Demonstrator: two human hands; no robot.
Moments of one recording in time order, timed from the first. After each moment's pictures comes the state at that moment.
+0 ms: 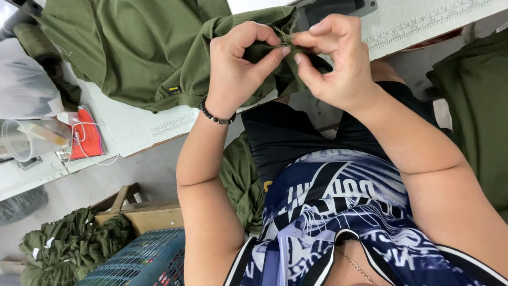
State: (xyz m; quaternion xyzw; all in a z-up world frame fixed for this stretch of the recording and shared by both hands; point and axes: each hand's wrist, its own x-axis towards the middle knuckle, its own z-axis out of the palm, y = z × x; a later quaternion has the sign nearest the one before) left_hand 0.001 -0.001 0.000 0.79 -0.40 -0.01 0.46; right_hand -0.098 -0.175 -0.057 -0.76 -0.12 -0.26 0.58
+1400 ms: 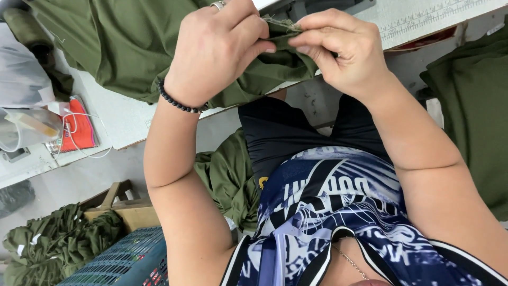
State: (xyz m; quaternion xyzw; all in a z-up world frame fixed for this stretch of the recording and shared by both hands) left_hand 0.029 0.027 0.035 0.76 -0.62 0.17 0.04; right_hand -0.089 -0.203 -0.048 -0.78 -0.26 -0.29 0.49
